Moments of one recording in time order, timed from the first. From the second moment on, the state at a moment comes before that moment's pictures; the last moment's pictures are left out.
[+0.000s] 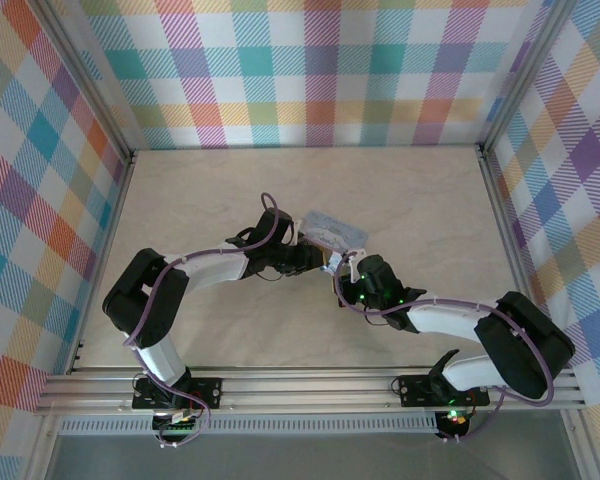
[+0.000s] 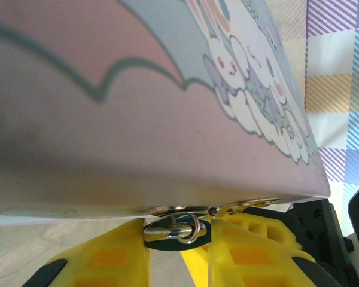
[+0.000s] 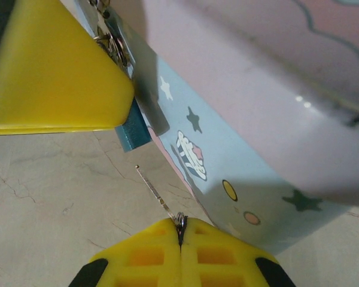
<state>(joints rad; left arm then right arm) -0.64 1.72 0.98 -0.03 0.52 -0.82 0.74 1.34 0.42 0.28 -0.04 0.42</state>
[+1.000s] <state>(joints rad) -0.64 1.72 0.98 -0.03 0.52 -0.84 0.74 1.37 0.45 0.30 -0.03 0.44</state>
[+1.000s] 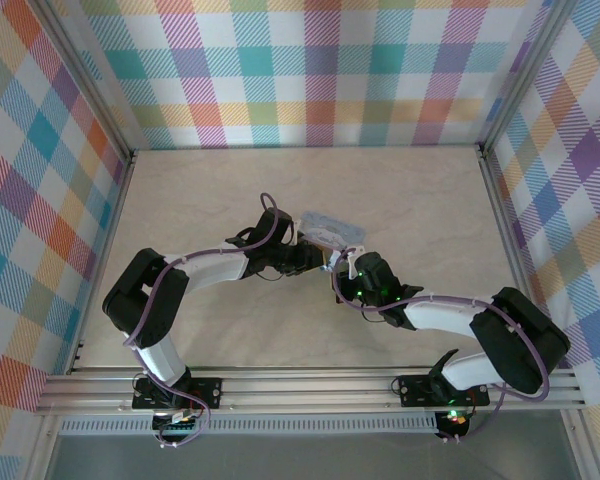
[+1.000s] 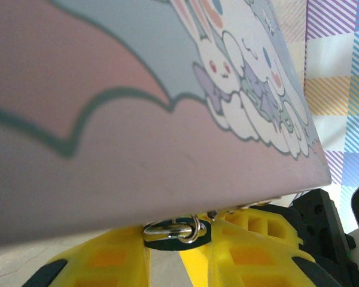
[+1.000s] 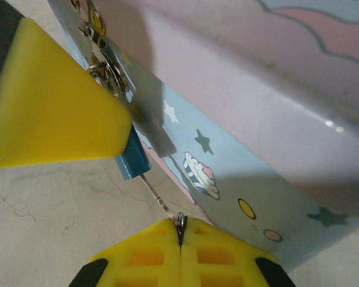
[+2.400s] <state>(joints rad) -0.64 1.72 0.98 0.00 0.49 -0.86 0.74 1.45 0.48 0.40 -0.02 0.47</state>
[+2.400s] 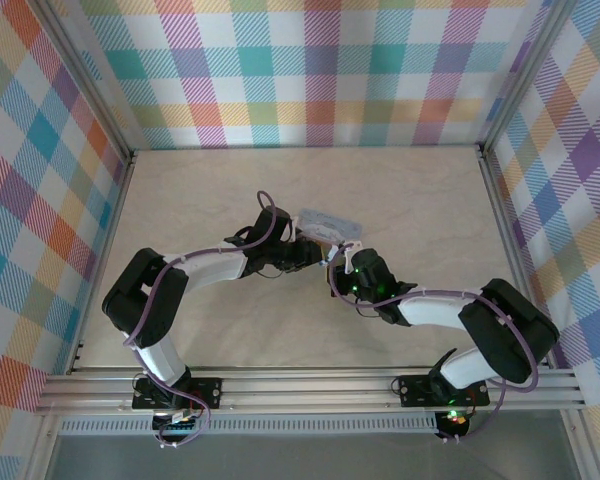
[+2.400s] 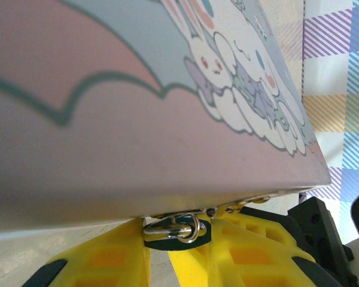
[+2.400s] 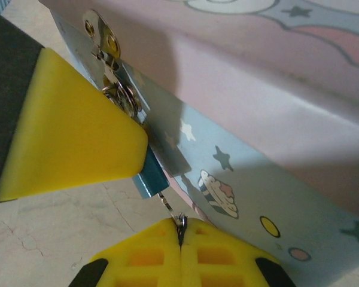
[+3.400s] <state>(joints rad) -0.64 1.85 0.97 0.13 0.52 -0.90 0.72 1.51 0.50 0.33 -0.01 0.49</state>
